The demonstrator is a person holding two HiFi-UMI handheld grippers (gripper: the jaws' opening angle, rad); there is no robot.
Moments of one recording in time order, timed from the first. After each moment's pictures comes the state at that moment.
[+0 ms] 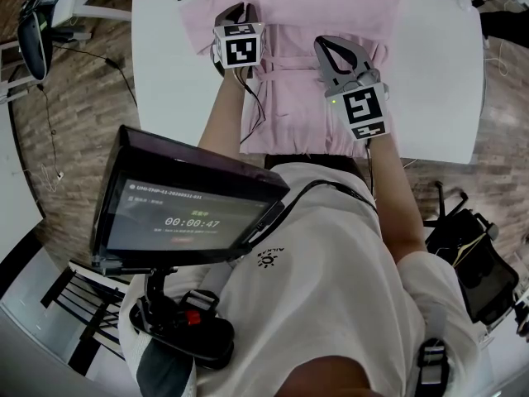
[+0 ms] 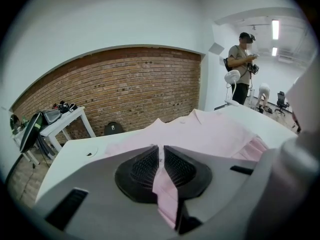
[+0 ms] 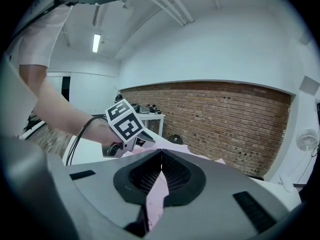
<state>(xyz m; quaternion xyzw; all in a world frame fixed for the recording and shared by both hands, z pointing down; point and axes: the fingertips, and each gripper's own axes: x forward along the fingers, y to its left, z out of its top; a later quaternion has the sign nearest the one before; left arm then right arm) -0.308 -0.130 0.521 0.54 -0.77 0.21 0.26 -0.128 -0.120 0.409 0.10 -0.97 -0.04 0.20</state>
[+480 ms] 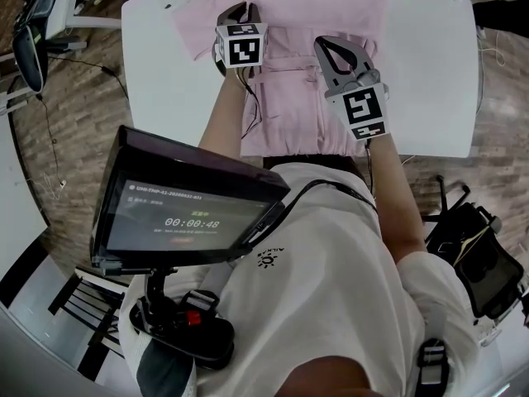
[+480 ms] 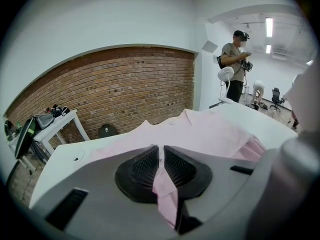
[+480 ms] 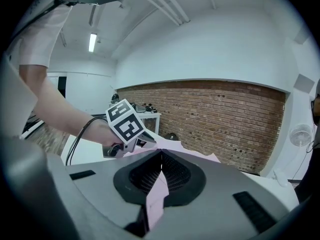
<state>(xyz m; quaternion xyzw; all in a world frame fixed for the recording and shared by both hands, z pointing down) -0.252 -0.173 0.519 0.56 -0.76 0.23 0.24 -0.078 -0.150 0.412 0.12 -0.97 -0.03 0.20</state>
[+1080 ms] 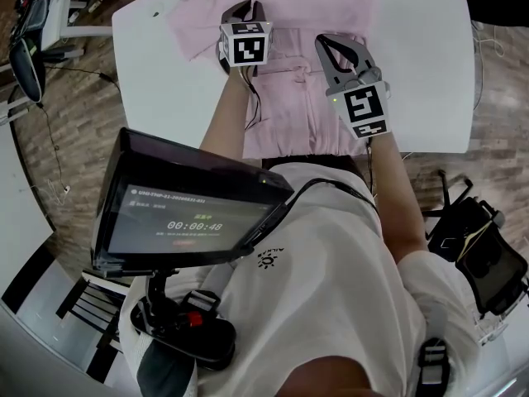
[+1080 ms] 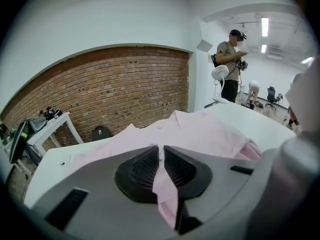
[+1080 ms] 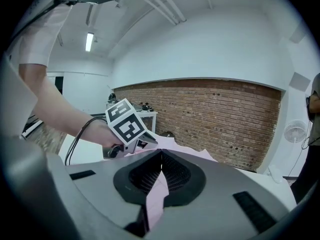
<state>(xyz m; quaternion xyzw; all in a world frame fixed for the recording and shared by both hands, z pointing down) -0.214 -0.210 0.520 0.58 -0.74 0.23 0.24 -0.051 -0.177 0.414 0.13 -0.97 -0.03 0.21</state>
